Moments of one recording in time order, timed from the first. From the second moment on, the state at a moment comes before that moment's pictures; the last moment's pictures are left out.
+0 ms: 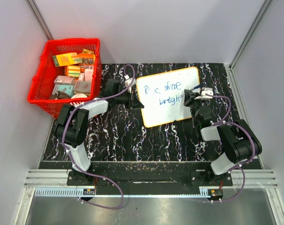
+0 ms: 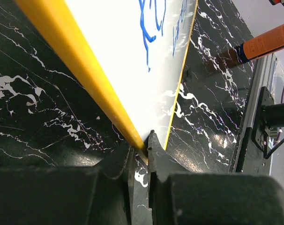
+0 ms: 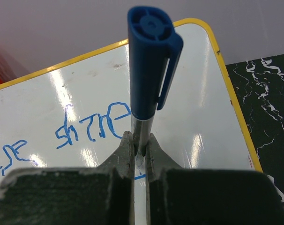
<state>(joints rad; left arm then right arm) -0.34 1.82 1.09 0.12 0.86 -0.18 0.29 1.58 0.43 1.33 0.20 0.27</state>
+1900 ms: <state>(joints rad) -0.34 1.82 1.09 0.10 0.85 -0.16 0.29 1.34 0.28 1.31 0.26 0.33</state>
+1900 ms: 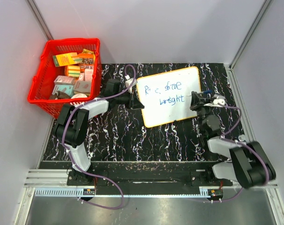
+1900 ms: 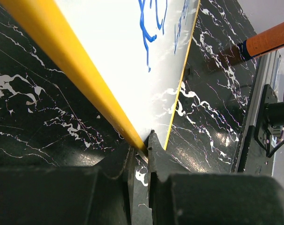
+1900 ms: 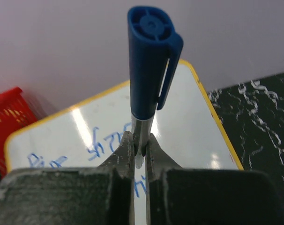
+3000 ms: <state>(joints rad) -0.36 1.82 1.11 0.09 0.83 -0.14 0.29 0.56 0.16 -0.08 -0.13 1.08</state>
